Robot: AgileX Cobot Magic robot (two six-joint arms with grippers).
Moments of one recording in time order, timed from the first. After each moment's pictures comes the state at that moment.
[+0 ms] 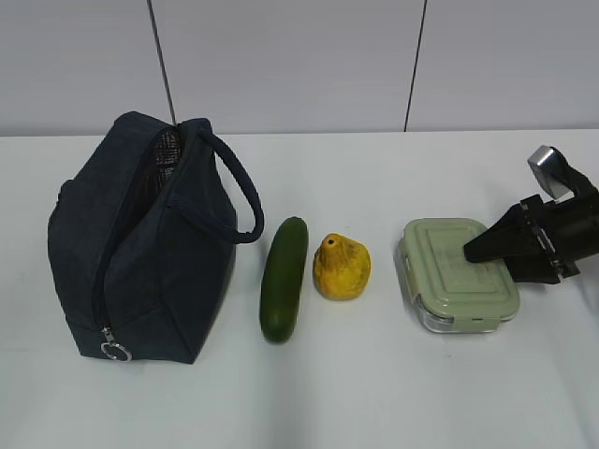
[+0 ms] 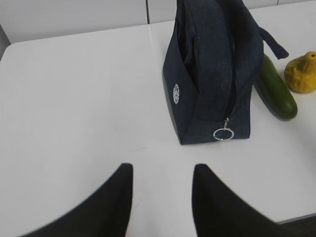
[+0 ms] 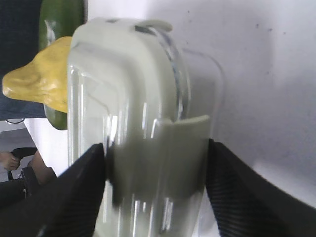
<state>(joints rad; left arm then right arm) 0.03 -0.02 -0.53 -0.13 1.12 0.15 -0.35 2.19 -1.27 1.05 1.20 -1.07</state>
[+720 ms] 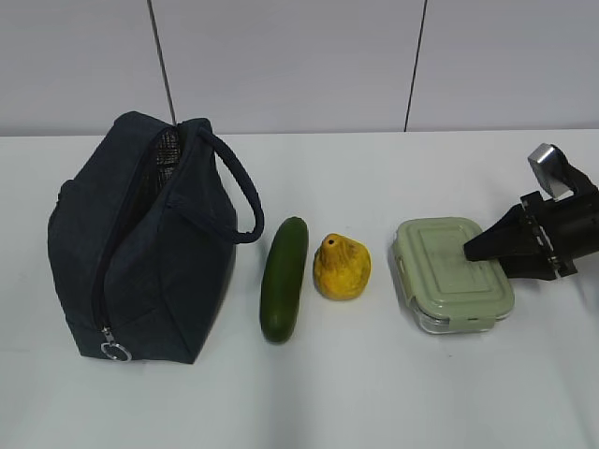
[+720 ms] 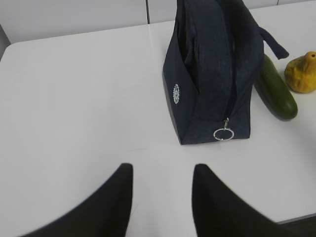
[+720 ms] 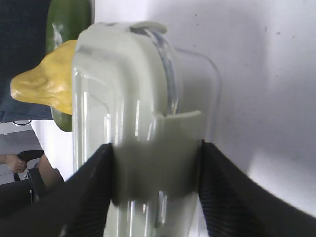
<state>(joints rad) 0.03 -0.02 -0.53 -0.13 1.12 0.15 -0.35 2.19 -1.27 1.06 1.21 -1.07</state>
